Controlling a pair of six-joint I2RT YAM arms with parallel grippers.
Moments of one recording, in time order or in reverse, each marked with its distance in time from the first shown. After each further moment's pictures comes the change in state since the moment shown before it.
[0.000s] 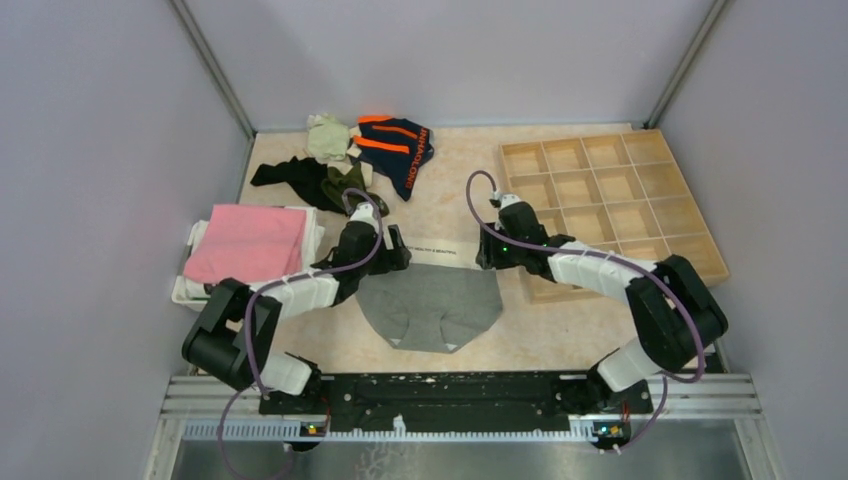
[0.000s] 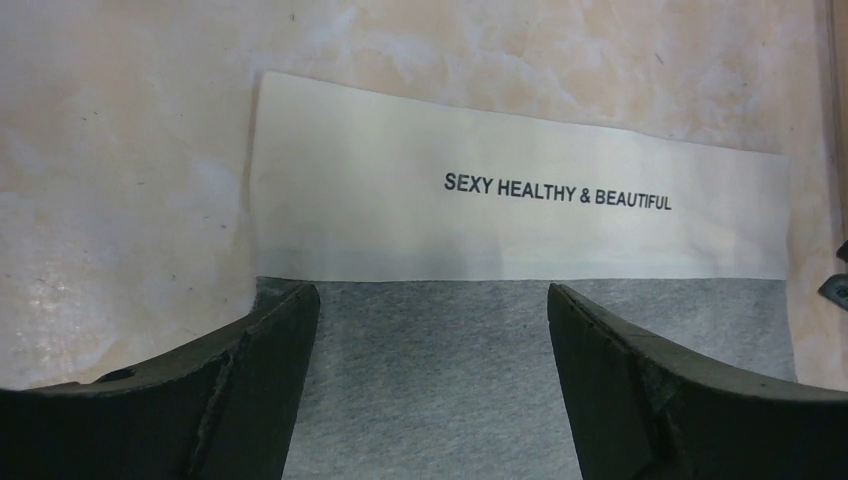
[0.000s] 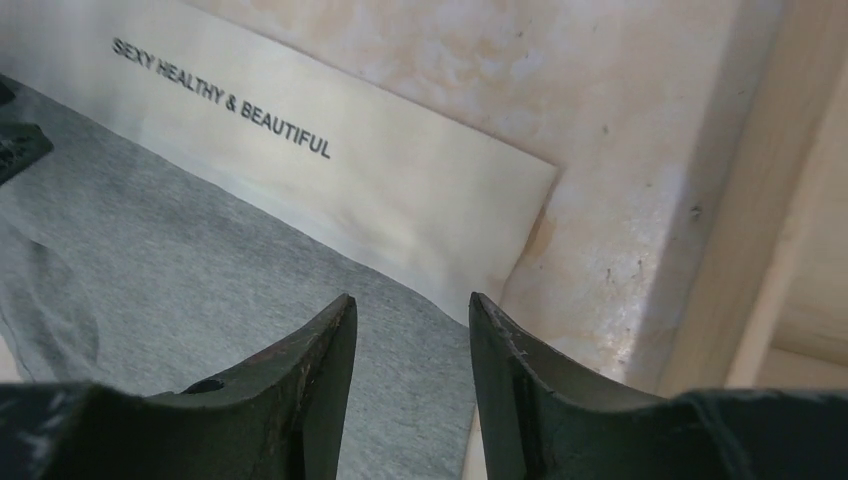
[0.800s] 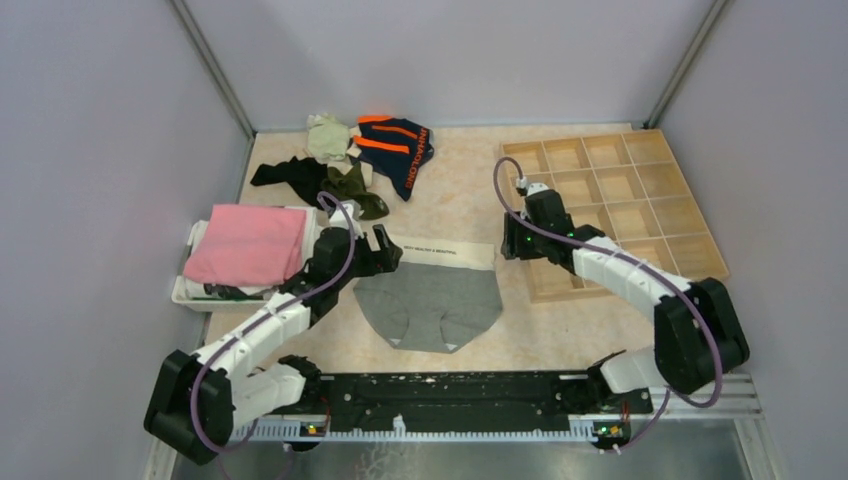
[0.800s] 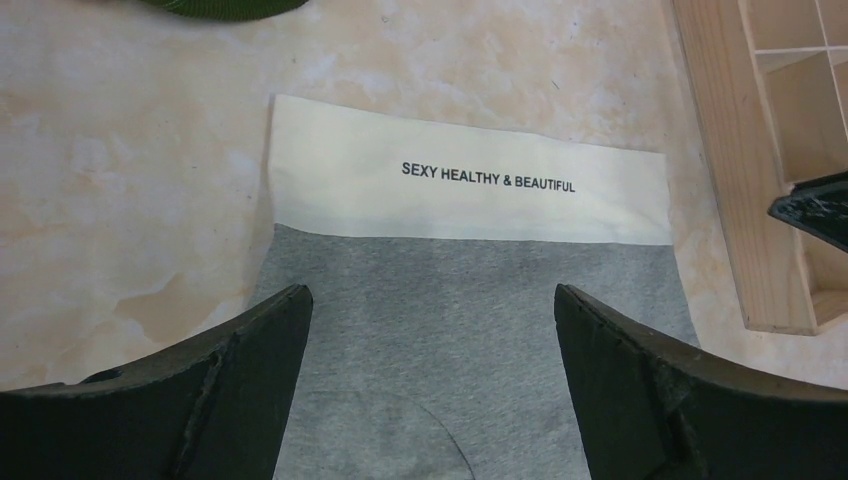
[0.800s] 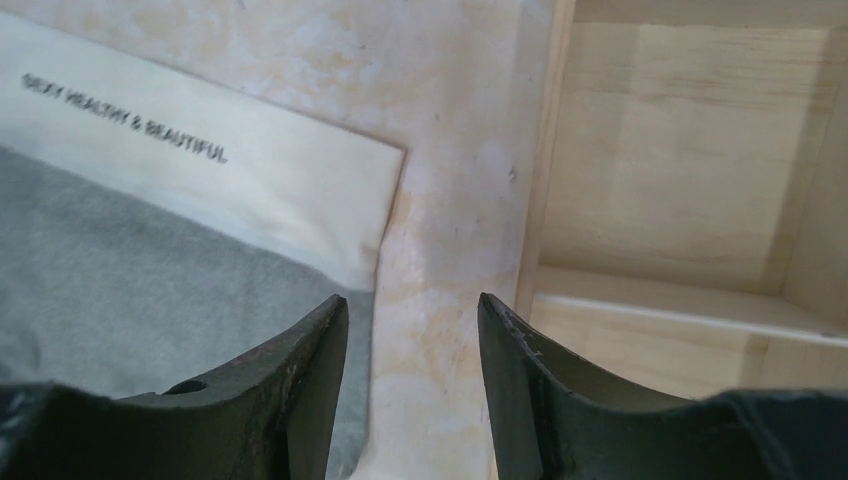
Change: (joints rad) left arm 0.002 -0.393 -0.036 -0.222 0.011 0.017; right arm -0.129 -0.114 0.039 -0.164 0.072 -0.083
